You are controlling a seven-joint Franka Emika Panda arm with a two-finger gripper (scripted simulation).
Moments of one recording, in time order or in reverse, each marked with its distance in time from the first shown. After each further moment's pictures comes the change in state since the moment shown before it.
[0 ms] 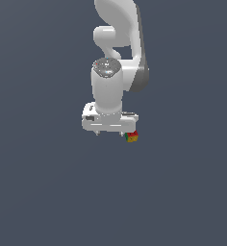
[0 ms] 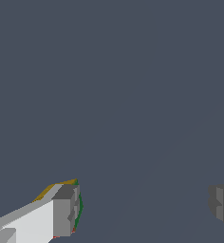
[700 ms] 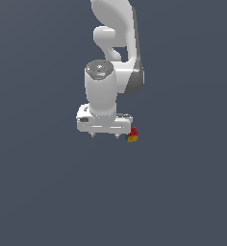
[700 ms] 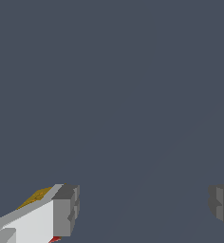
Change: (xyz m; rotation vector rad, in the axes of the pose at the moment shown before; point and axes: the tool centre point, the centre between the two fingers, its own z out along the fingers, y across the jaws) arm 0.006 0.019 0.003 -0.004 0.004 0.001
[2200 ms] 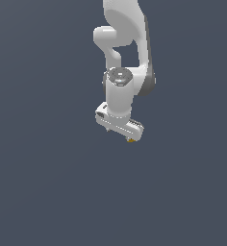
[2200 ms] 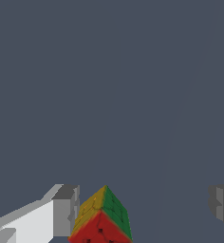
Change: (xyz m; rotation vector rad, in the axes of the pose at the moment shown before) arm -0.030 -0.053 0.031 0.005 -0.016 0.455
